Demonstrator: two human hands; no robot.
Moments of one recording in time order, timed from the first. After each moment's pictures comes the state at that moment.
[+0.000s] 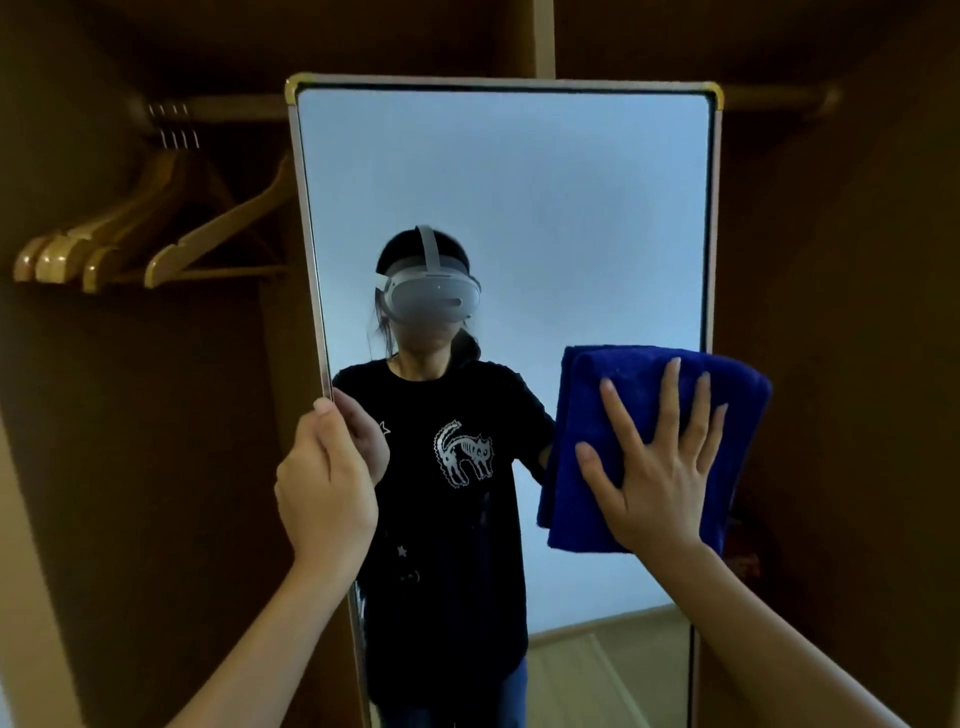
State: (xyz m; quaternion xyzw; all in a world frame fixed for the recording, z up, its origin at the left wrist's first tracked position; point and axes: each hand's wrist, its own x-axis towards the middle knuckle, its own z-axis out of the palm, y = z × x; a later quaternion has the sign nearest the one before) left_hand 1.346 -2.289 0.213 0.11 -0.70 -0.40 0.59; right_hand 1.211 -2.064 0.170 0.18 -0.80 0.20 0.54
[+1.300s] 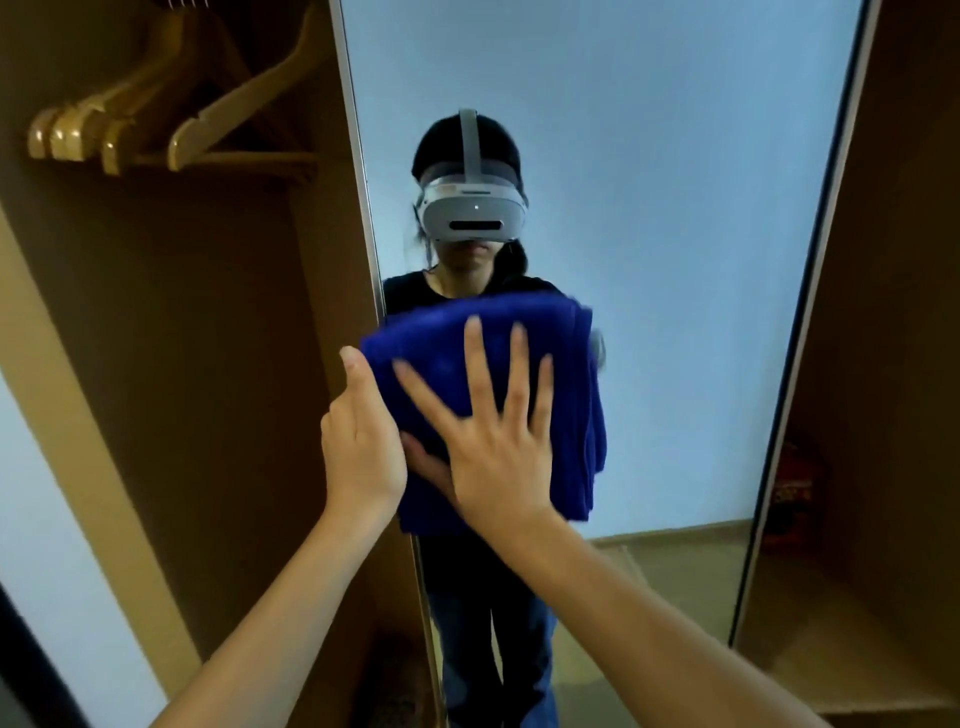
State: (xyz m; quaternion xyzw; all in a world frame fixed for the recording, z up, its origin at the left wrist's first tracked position) left_hand 1.359 -2.313 0.172 0.07 -0.71 -0.52 0.48; right_hand 1.286 -2.228 0.133 0.30 -0.79 0.11 0.53
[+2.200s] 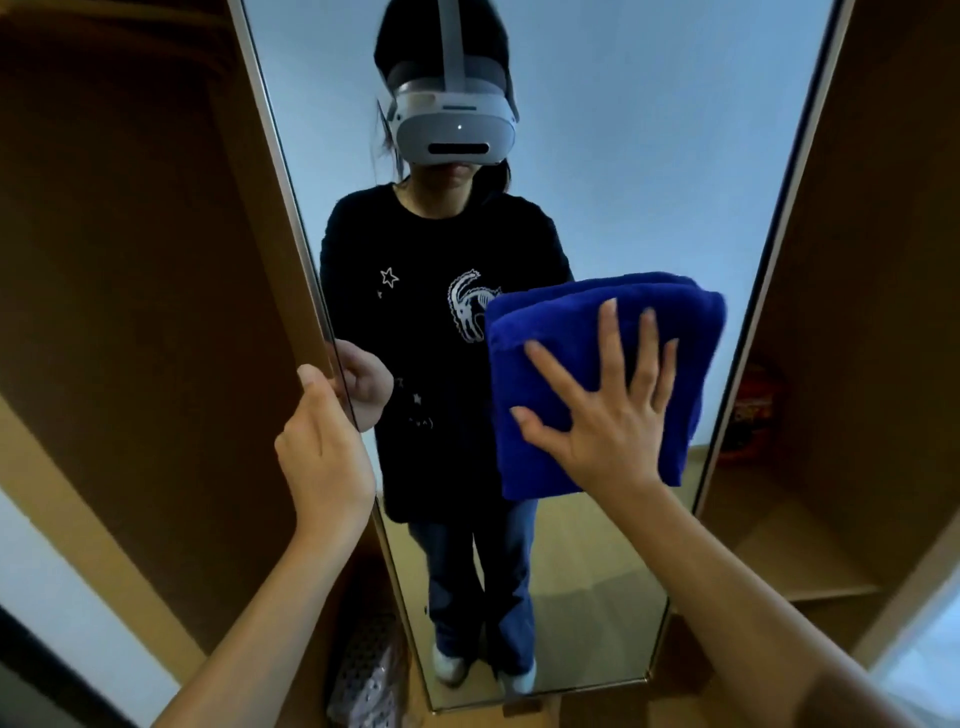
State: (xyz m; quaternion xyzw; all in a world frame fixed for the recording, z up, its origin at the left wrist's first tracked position) left_hand 1.358 -2.300 0.097 0.14 -0.70 -0.52 0.47; right_hand 1.227 -2.115 0.064 0.23 -0.76 0.15 0.58
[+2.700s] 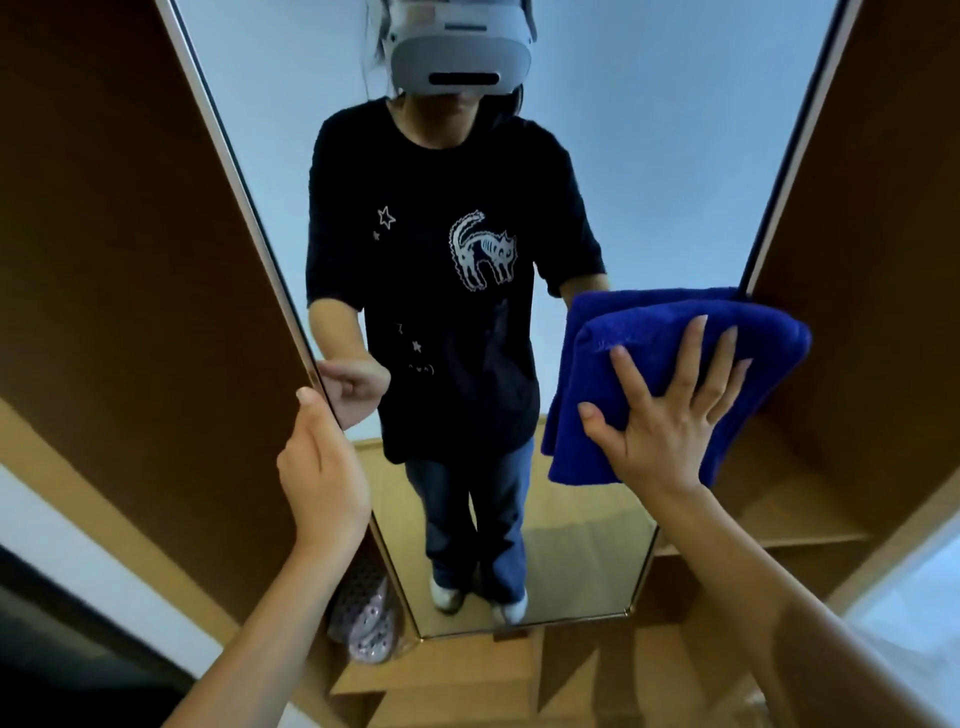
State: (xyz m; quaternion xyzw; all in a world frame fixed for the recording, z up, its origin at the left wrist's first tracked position) left_hand 1.362 -2.281 0.033 0.22 -0.73 -0.48 0.44; right_hand 1.198 -2.052 -0.017 0.20 -0.80 0.19 0.54
